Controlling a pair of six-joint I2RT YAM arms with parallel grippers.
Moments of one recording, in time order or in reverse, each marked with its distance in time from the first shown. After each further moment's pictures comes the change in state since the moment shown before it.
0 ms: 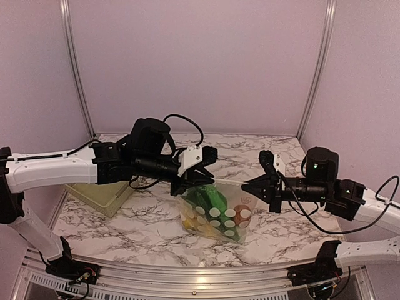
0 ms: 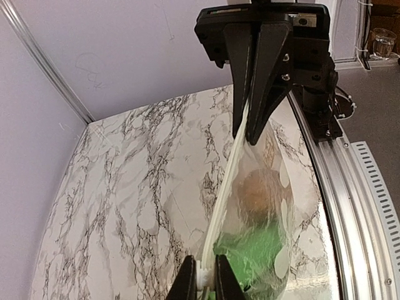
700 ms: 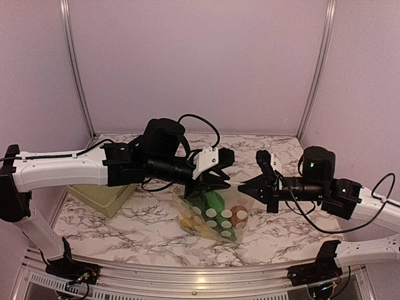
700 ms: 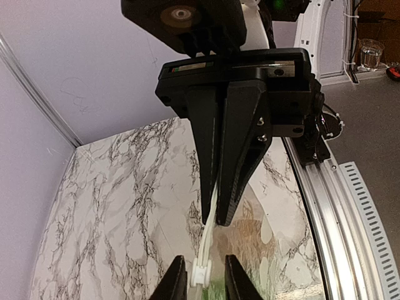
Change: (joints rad) left arm -0.071 0.055 0.073 0.024 -0.002 -0.024; right arm 0.000 0.031 0.000 0.041 -0.048 0.025
